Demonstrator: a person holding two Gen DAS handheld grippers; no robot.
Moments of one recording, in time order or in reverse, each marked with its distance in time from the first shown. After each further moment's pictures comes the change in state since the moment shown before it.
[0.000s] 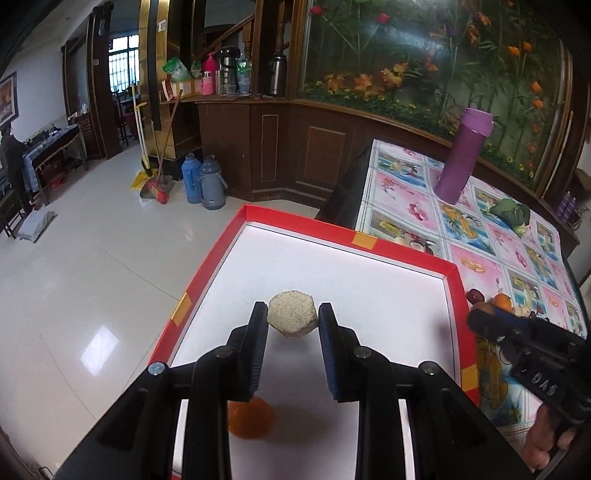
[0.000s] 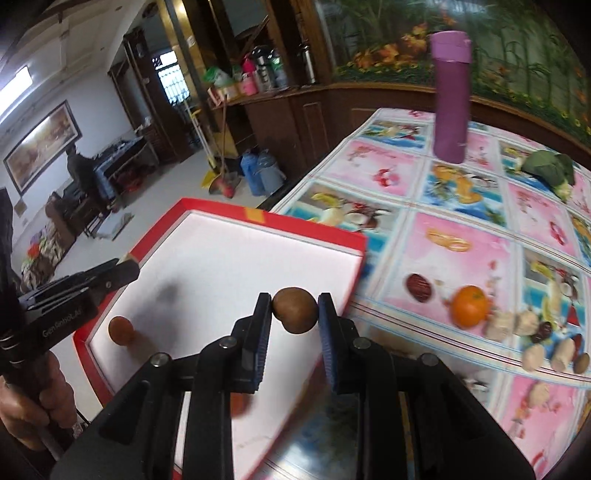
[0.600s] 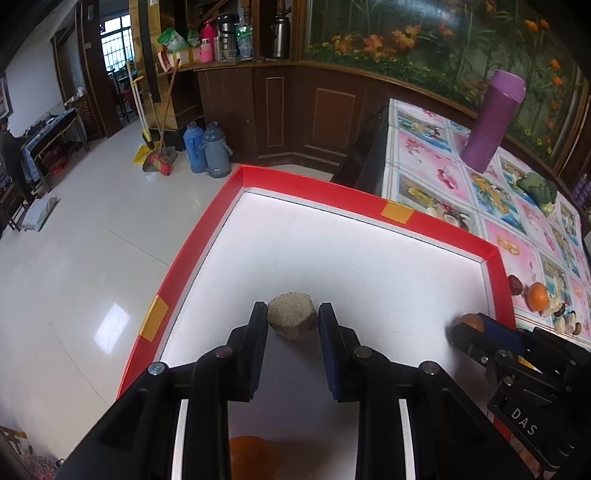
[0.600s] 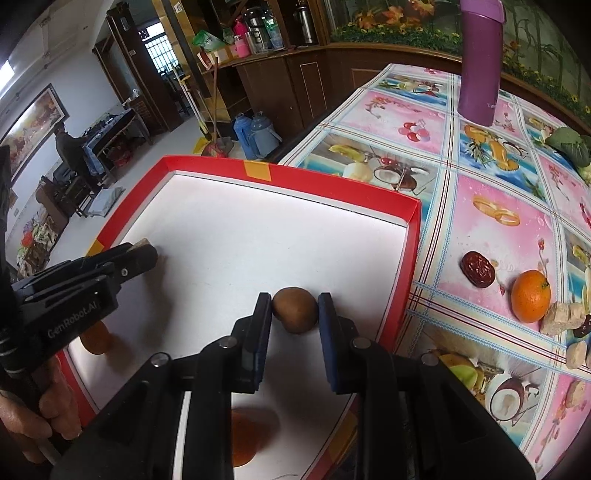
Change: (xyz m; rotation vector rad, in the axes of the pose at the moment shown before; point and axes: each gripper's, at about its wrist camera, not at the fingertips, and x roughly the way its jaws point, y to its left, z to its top) left arm 0.045 0.005 0.004 0.017 0.151 0.062; right arm 0.054 0.015 -0.001 0.020 0.142 -0.025
